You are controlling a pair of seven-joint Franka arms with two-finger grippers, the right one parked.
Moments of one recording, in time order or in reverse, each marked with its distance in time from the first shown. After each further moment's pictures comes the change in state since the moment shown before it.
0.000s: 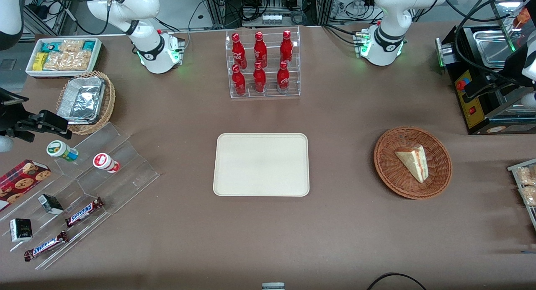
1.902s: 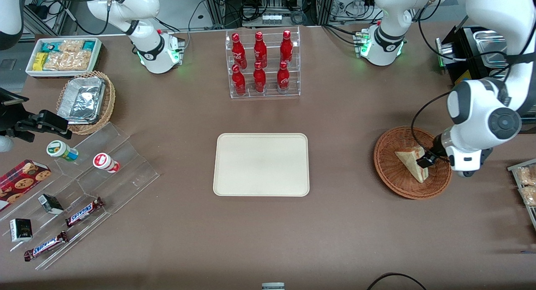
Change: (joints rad) arm 0.036 0.307 -0.009 -0.500 0.050 0.733 -0.624
